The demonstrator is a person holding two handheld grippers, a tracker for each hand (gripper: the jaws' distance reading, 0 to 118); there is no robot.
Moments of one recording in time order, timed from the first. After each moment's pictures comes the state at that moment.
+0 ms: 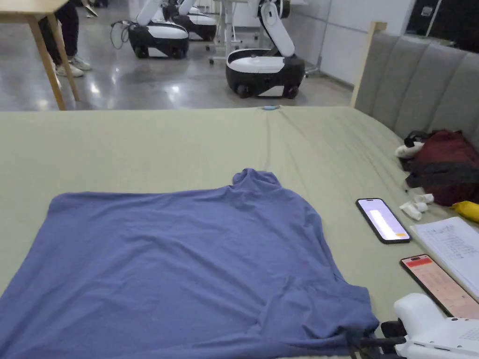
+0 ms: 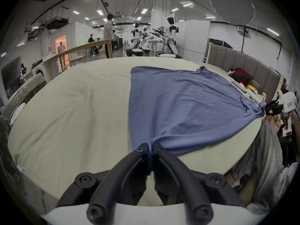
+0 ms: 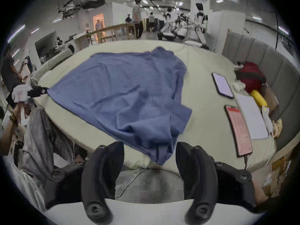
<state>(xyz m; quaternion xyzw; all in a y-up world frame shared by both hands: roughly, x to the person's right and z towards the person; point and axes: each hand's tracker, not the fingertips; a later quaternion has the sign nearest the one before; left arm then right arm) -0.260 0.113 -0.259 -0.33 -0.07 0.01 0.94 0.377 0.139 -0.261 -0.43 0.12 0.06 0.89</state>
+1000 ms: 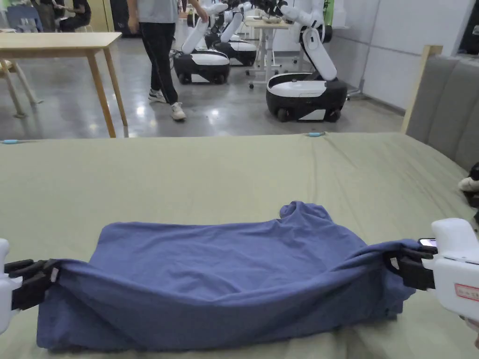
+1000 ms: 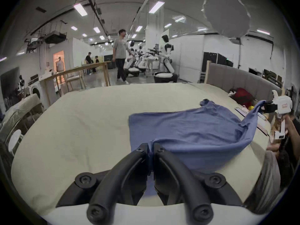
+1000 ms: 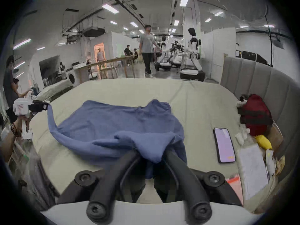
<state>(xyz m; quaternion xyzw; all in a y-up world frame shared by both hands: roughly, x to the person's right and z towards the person) -0.250 0.207 -0.432 -0.27 -0.08 0.00 0.96 0.358 0.215 -0.425 -0.29 0.11 0.03 0.95</state>
